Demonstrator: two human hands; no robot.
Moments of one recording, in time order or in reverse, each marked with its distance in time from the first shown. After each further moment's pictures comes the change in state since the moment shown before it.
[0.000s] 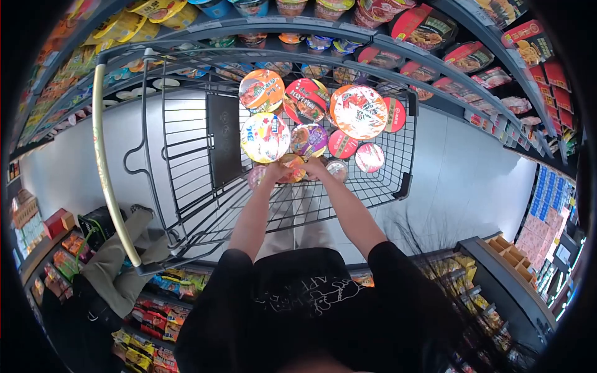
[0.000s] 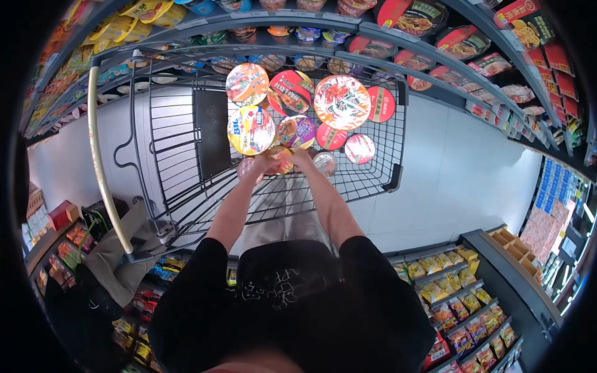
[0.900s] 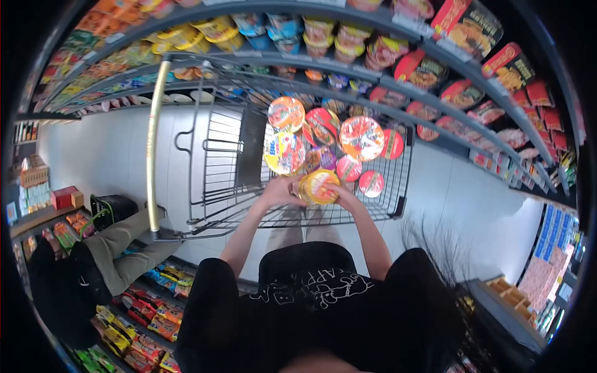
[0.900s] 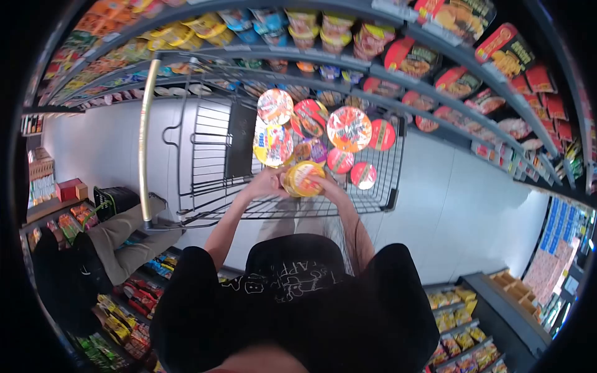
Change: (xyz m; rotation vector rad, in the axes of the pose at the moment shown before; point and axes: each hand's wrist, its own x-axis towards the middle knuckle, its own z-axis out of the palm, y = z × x) left_hand -0.128 0.195 -0.128 0.190 -0.163 0.299; right_hand -0.146 -0.011 -0.064 0.581 -0.456 -0.410
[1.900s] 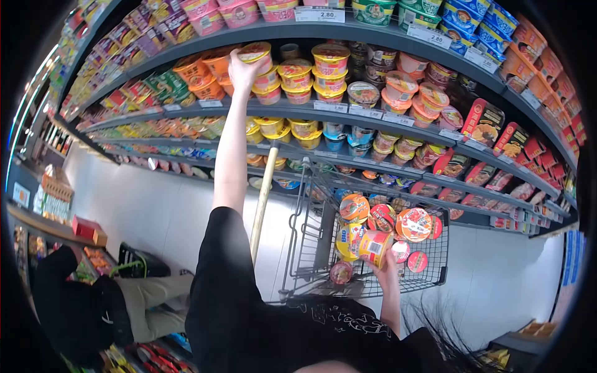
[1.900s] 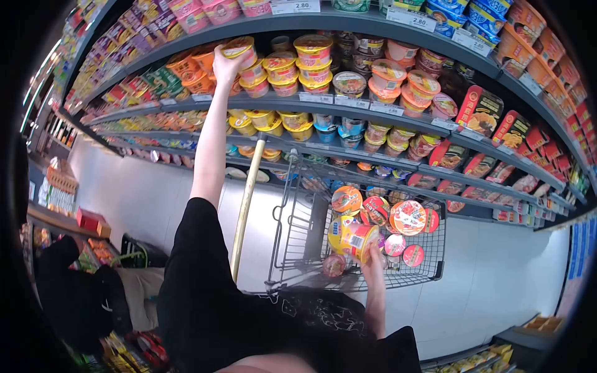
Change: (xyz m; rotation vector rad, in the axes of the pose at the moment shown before) left_hand 0.035 0.095 -0.577 0.168 1.512 0.328; right_hand -0.031 -0.024 0.188 0.342 0.155 -0.599
